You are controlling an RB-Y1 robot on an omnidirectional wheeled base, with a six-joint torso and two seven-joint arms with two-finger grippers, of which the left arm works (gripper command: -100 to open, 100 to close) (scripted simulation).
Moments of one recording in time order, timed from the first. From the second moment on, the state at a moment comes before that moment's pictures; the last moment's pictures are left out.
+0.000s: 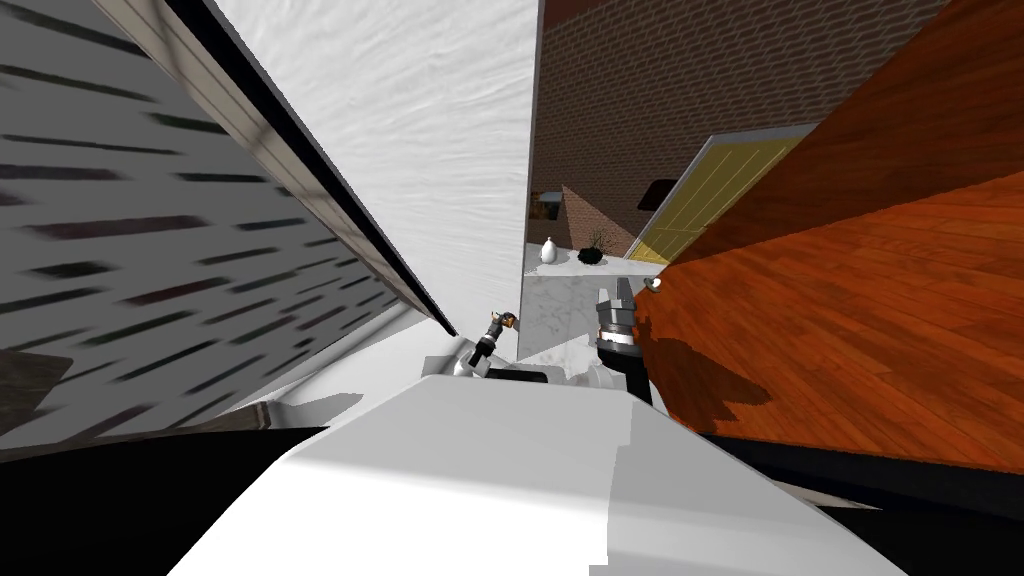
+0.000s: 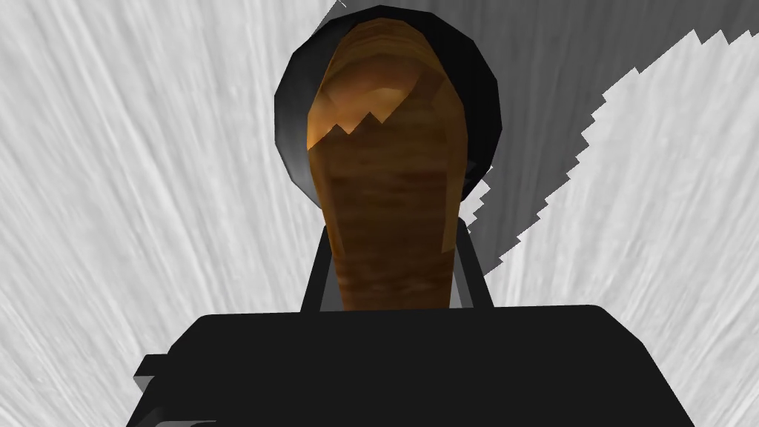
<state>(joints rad) -0.15 0.03 -0.25 -0.65 -0.08 -0.78 0.11</state>
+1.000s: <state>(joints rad) -0.16 0.05 -0.13 -0.62 -0.03 -0.79 0.07</state>
